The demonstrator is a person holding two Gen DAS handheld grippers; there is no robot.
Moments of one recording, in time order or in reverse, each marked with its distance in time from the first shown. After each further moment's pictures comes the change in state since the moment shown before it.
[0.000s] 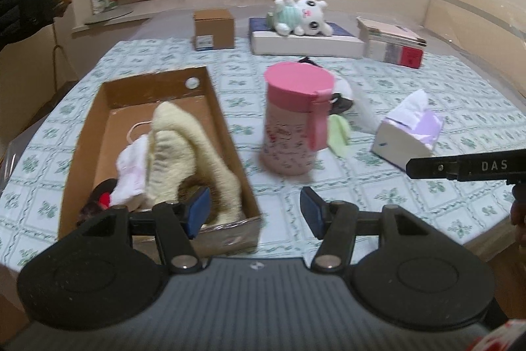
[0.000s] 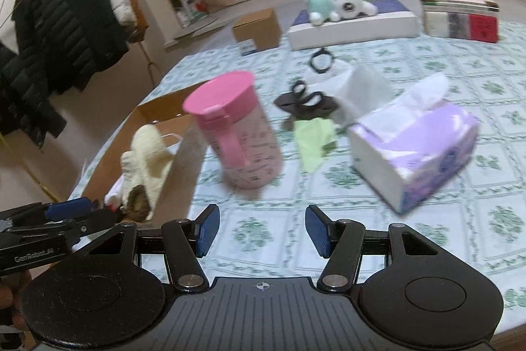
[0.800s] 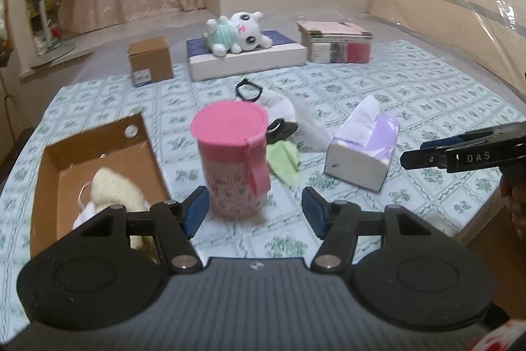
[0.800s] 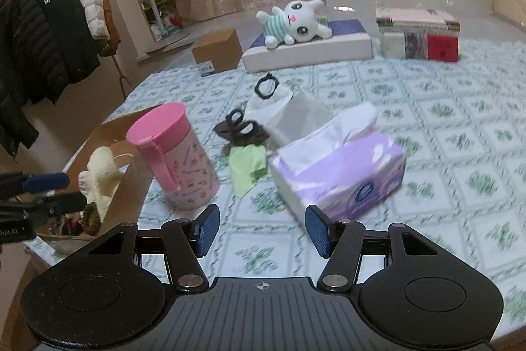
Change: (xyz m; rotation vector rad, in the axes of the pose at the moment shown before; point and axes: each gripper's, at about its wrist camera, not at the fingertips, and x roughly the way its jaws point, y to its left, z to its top) left arm 0.020 -0.037 0.052 0.184 -0.028 -0.156; right arm -0.031 -0.050 0.028 -0.053 -0.051 -0.097
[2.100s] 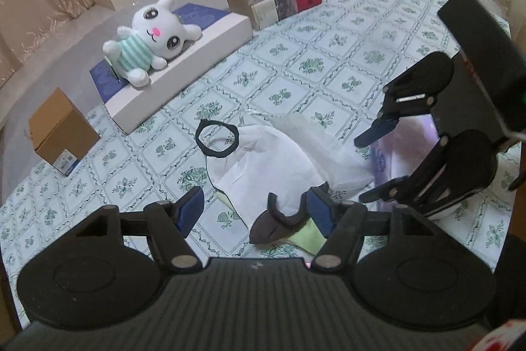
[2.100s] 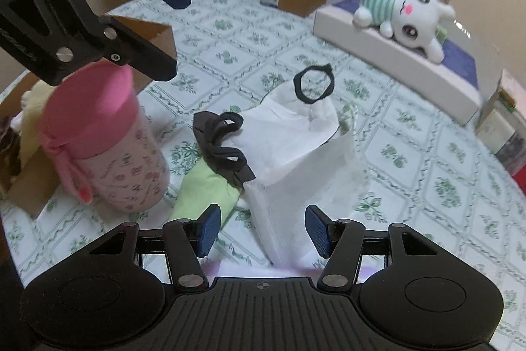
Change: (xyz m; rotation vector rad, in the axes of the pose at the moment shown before) left arm 0.200 0.022 0.162 0.436 0.258 -0.199; right arm 0.199 -0.009 0.104 -0.520 0.348 0.093
